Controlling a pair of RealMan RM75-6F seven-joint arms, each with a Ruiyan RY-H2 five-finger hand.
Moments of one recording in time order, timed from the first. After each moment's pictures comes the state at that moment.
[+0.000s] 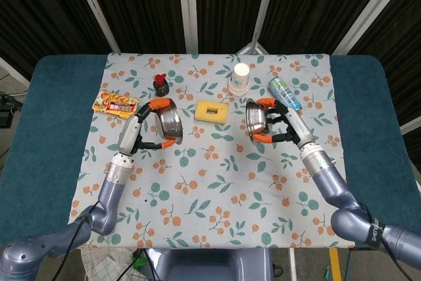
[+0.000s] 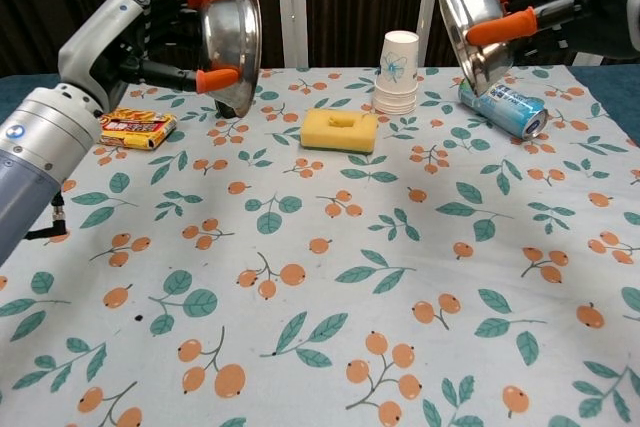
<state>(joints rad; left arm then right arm) -0.74 -1.97 -0.26 -0.77 1.49 1.41 -0.84 0.66 -1.25 0.46 -1.68 -0.88 0.73 0.48</state>
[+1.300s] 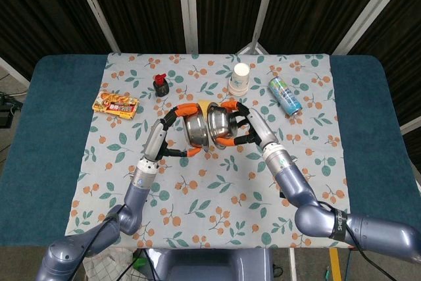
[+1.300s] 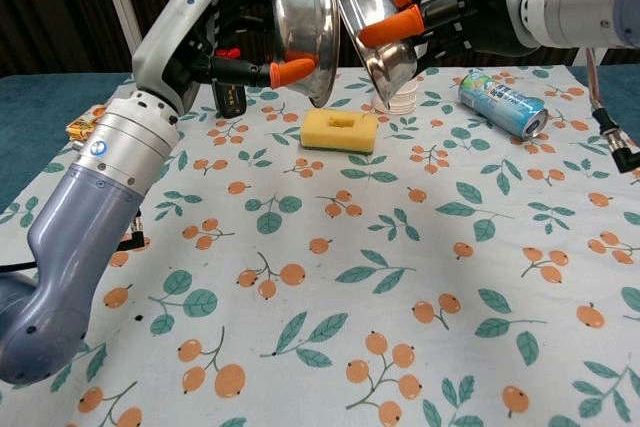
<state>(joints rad) -0.87 -2.17 -0.27 -0.56 1.51 1.52 -0.96 0.89 -1.33 0.47 -1.82 -0.51 0.87 0.18</state>
